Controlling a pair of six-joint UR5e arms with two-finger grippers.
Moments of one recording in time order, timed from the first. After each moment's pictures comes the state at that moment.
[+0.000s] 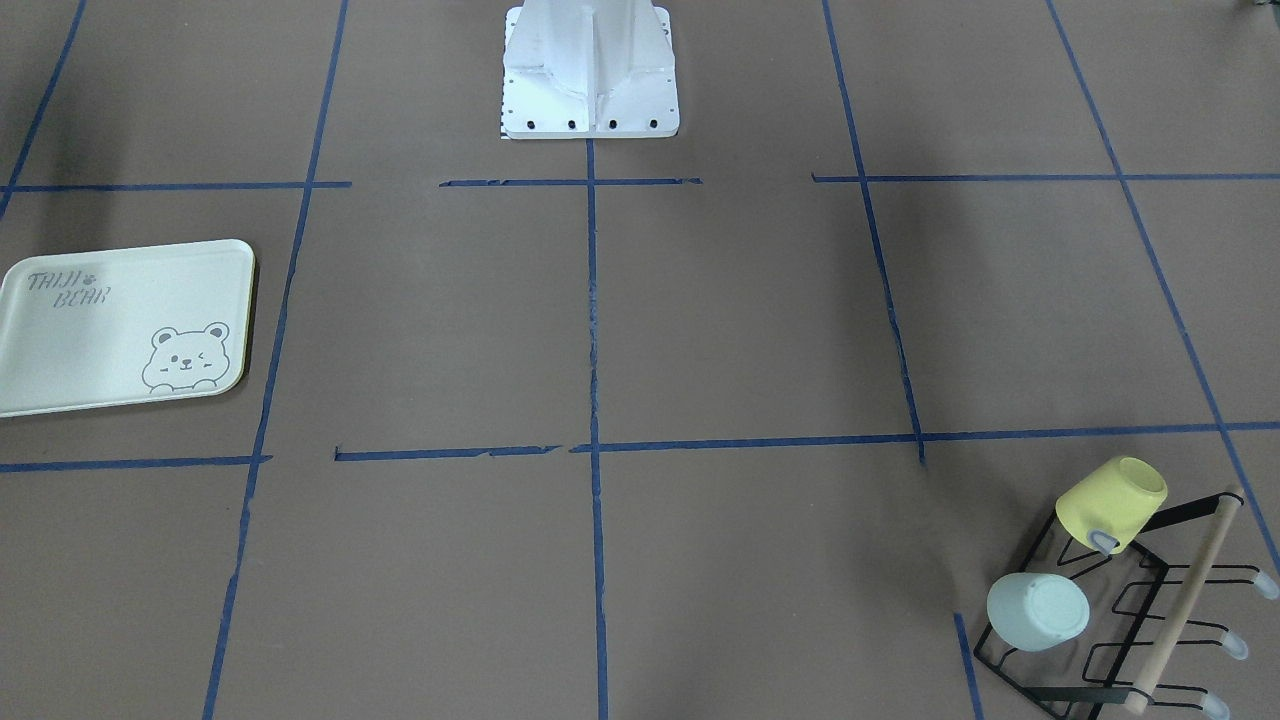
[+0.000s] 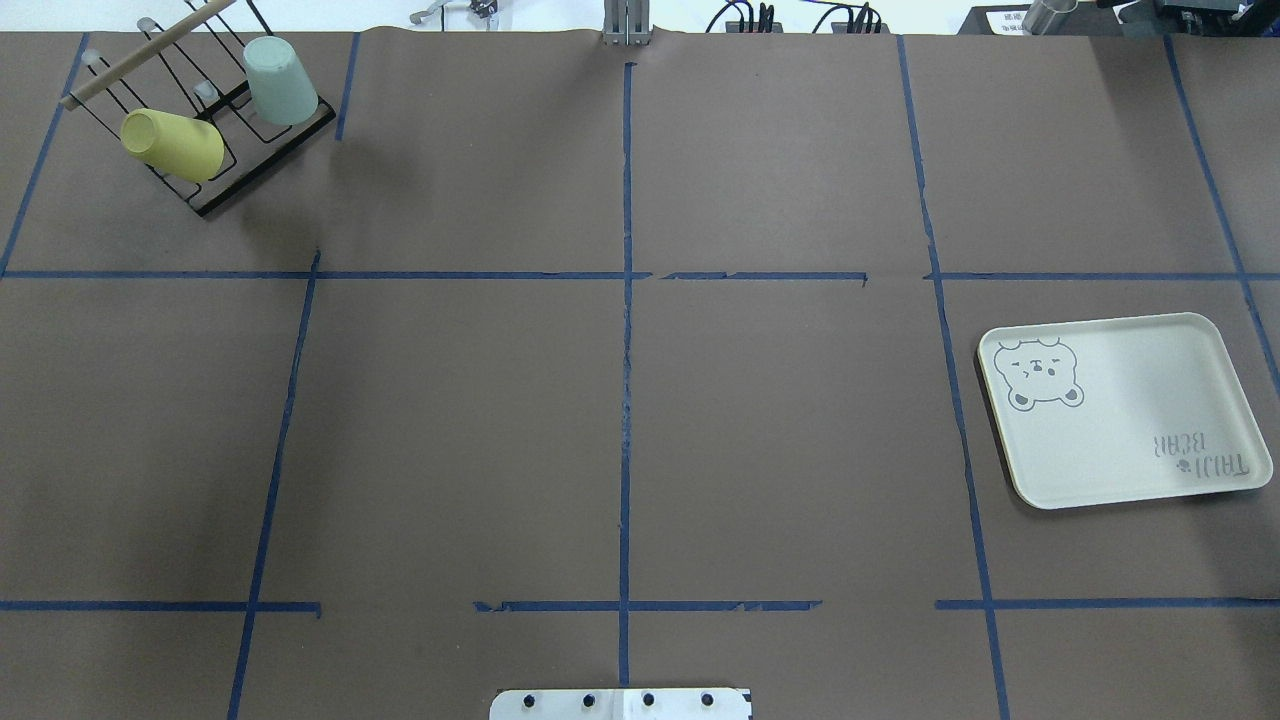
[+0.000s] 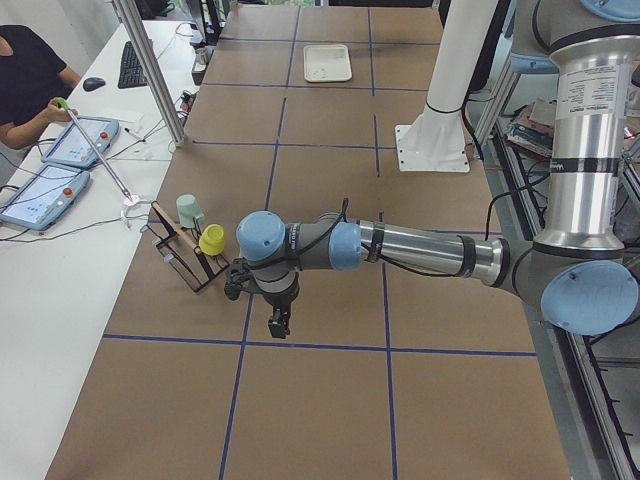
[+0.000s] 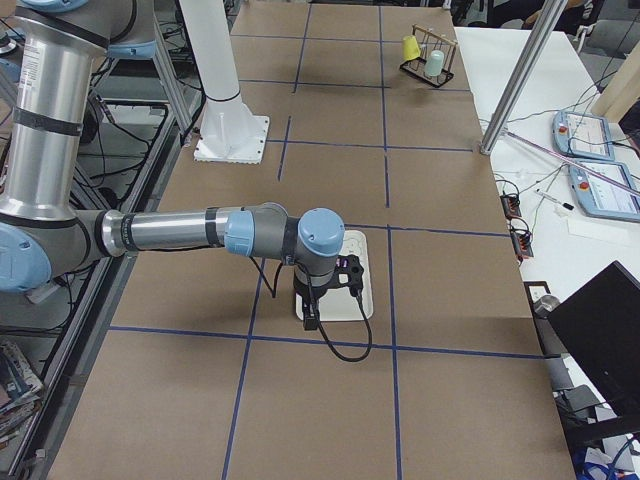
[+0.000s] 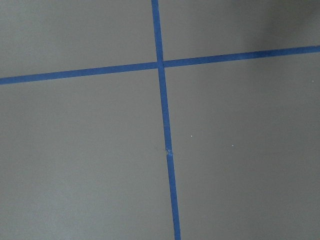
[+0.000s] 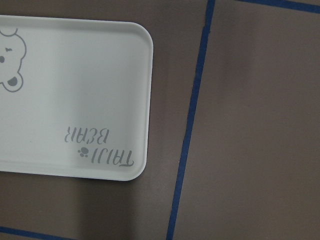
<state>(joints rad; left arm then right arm) -1.54 -1.54 -1.75 -1.38 -2.36 0.12 1.52 -1.82 1.93 -1.77 2.34 -0.18</state>
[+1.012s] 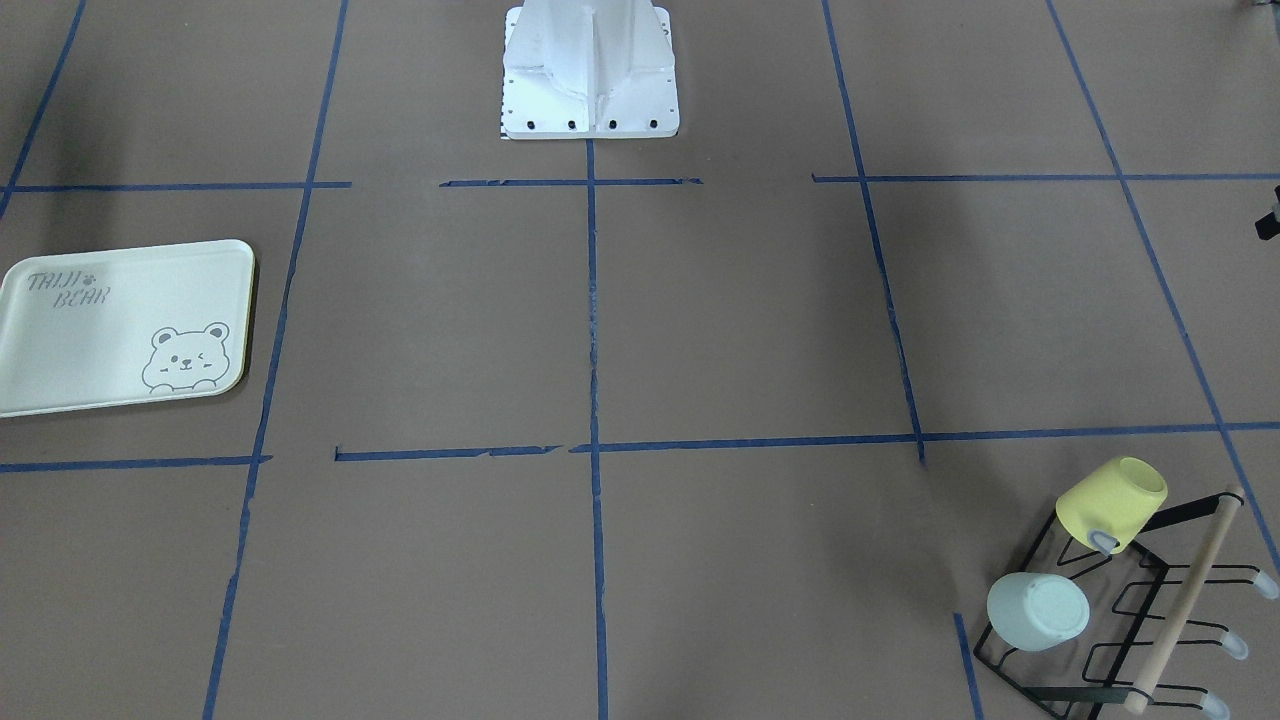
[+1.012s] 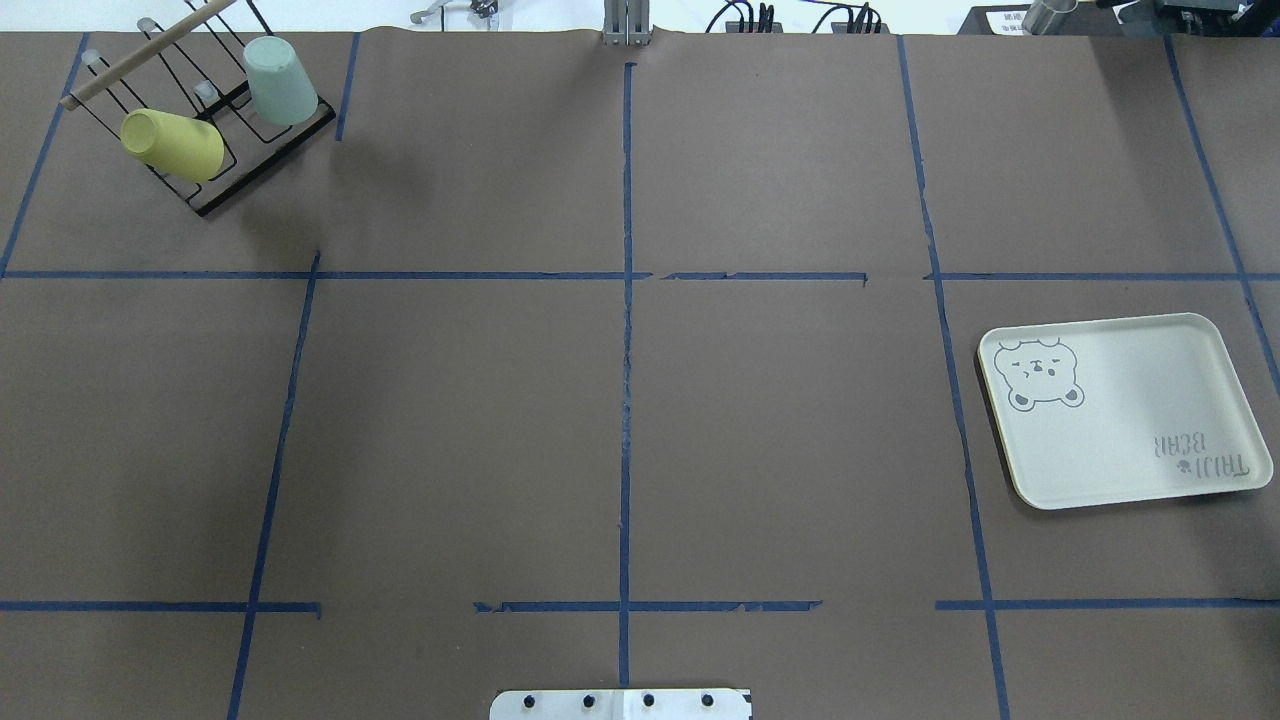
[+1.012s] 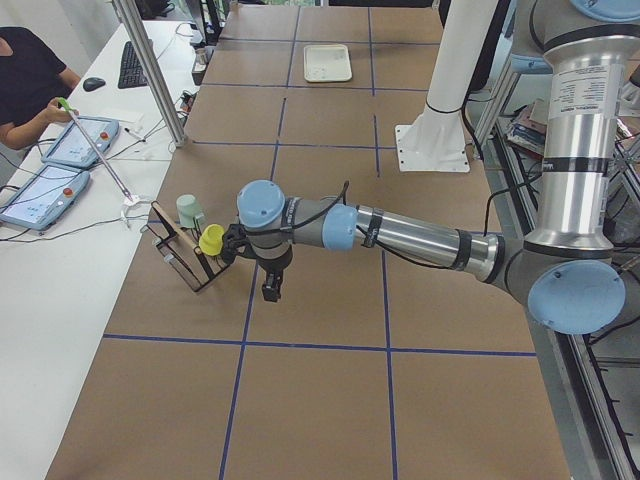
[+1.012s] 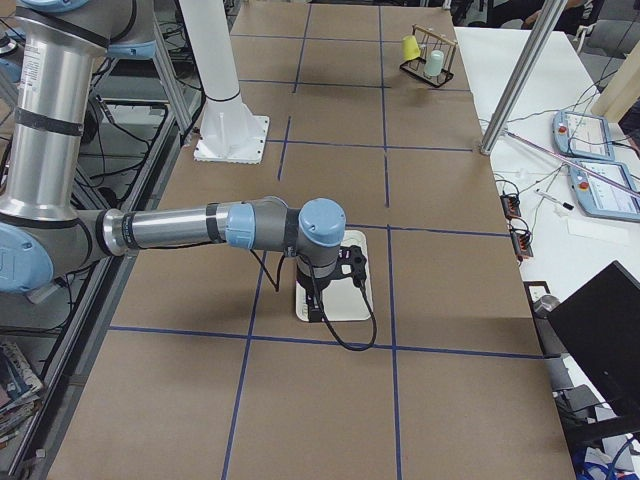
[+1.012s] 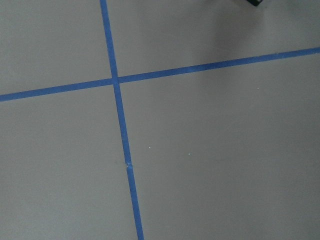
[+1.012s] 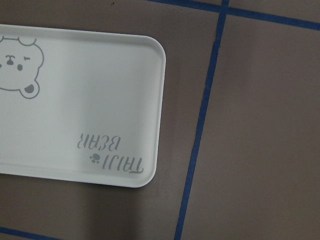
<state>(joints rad) -1.46 -1.62 -1.79 -1.47 -2.45 -0.11 1.51 -1.82 1.95 -1.76 2.35 -0.18</state>
